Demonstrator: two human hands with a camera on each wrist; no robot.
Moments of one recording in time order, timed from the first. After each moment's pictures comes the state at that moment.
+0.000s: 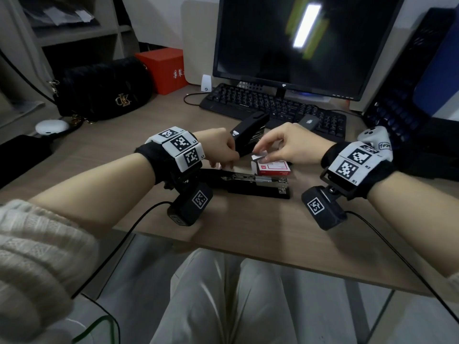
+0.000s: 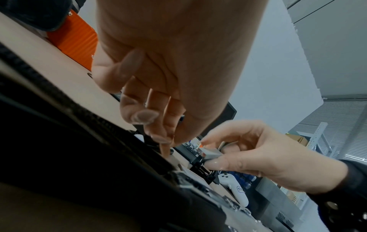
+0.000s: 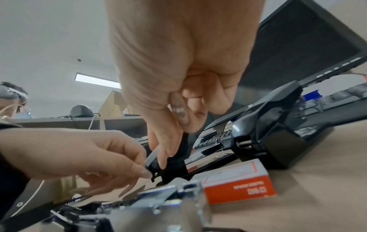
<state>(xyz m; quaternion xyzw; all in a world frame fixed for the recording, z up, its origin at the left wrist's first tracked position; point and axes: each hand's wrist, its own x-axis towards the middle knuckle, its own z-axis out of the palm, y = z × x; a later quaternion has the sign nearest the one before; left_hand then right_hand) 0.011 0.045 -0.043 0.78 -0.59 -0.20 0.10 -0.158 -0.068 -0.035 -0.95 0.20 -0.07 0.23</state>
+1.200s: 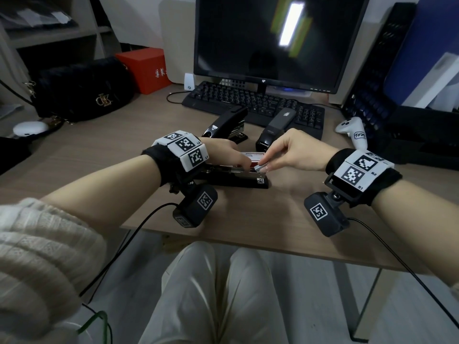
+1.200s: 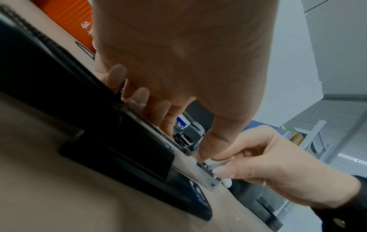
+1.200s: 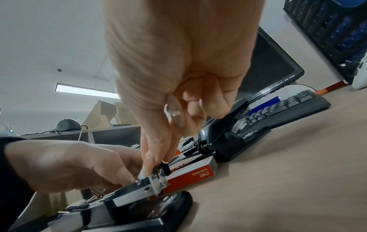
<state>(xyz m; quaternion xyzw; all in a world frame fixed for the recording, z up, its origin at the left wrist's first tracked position) -0.049 0.037 -0.042 0.79 -0.55 -0.25 0.05 -0.217 -0.062 -0.043 -0.92 0.22 -0.08 0.32</state>
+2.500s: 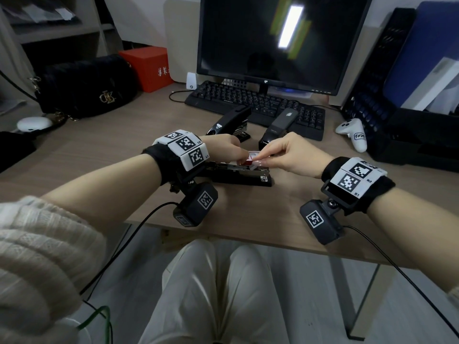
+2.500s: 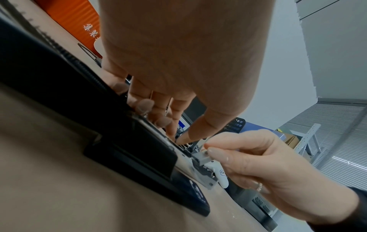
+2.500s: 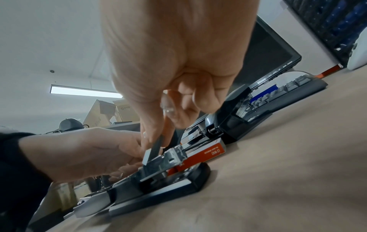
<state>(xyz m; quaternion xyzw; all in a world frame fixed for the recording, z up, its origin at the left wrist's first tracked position) -0.039 0.043 -0.045 0.78 -0.56 -0.25 0.13 -0.210 -0.048 -0.057 -0.91 0.20 -0.15 0.34</state>
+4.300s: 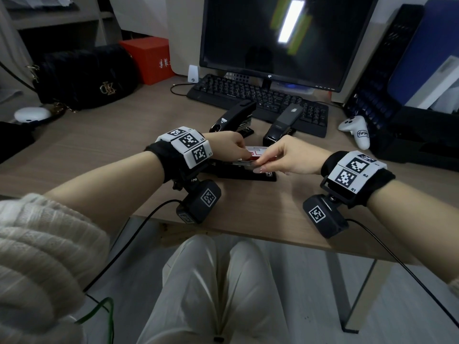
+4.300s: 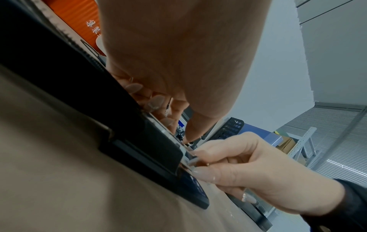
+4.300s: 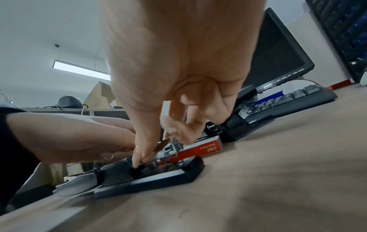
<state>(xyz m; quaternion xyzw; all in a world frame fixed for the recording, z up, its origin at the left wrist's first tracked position) -0.034 0.046 -0.052 0.76 -0.61 -0.21 0.10 -0.198 -0.043 -0.056 -0.91 0.24 -0.02 0.34</state>
